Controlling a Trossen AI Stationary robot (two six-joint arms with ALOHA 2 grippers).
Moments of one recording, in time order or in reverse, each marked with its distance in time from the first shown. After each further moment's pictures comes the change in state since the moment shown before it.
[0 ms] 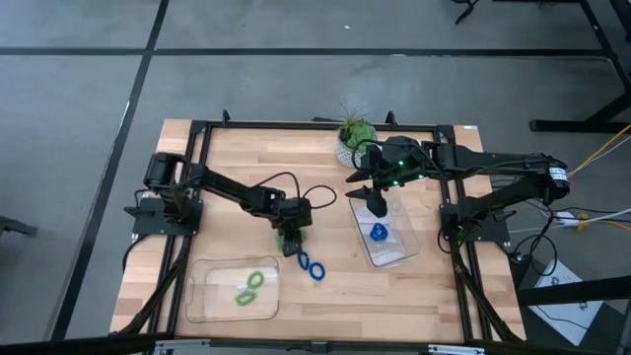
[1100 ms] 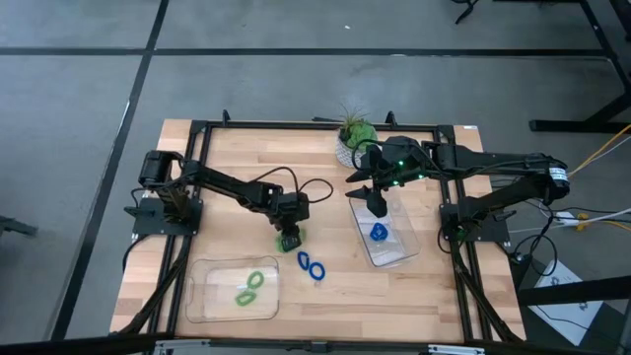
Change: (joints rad) left arm 0.031 -0.048 0.001 -0.083 -0.034 -0.035; right arm 0.000 0.000 0.000 0.000 0.000 0.000
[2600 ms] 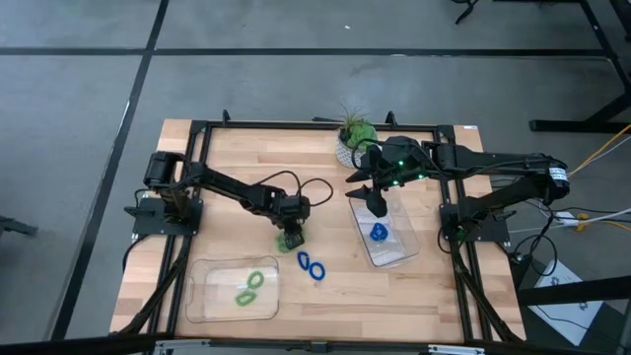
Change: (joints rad) left arm -0.006 0.060 0.005 -0.002 -0.183 -0.029; right arm 0.000 0.000 0.000 0.000 0.000 0.027
